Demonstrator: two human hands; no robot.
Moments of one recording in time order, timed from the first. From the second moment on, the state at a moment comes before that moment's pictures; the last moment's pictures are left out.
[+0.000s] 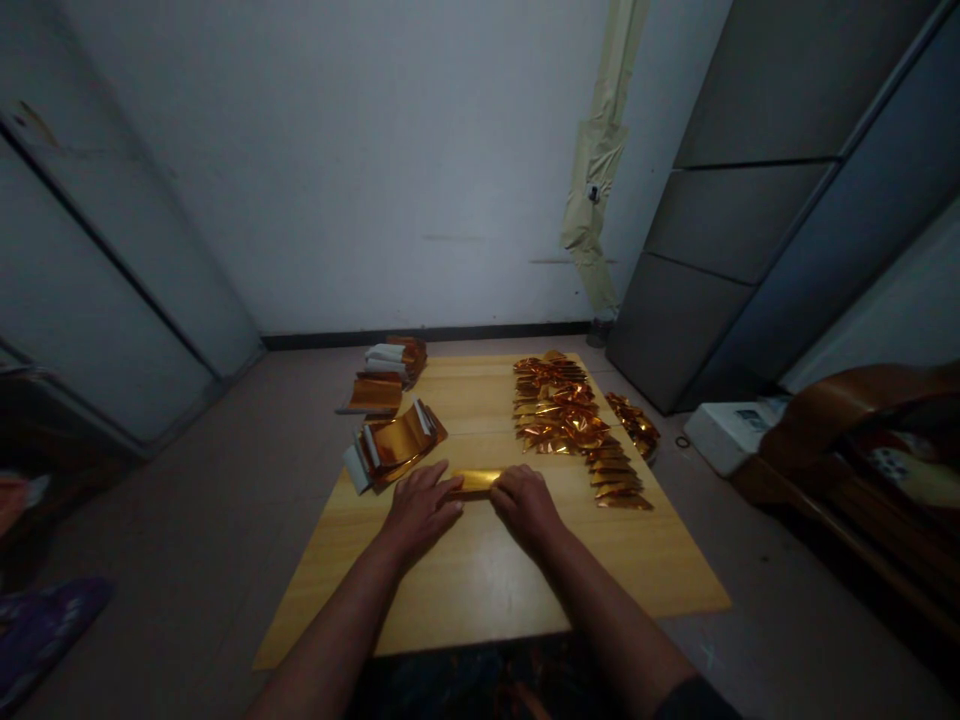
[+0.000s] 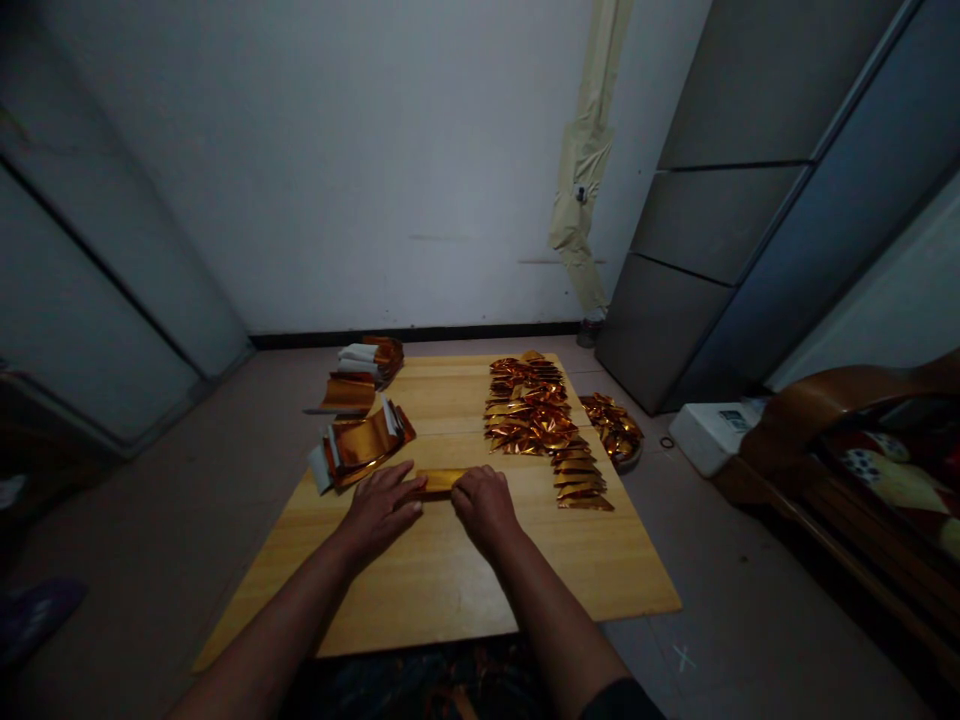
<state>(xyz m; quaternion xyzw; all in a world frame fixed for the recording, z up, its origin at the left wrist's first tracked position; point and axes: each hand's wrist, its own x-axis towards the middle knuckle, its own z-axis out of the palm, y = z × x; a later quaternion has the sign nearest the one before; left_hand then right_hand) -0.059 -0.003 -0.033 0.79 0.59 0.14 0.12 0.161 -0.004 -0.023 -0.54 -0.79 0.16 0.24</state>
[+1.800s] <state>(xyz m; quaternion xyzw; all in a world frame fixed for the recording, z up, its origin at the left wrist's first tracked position) -0.014 0.005 -0.030 0.69 0.71 0.14 -0.02 0.138 0.019 -0.017 -0.66 -0.74 0.07 0.08</state>
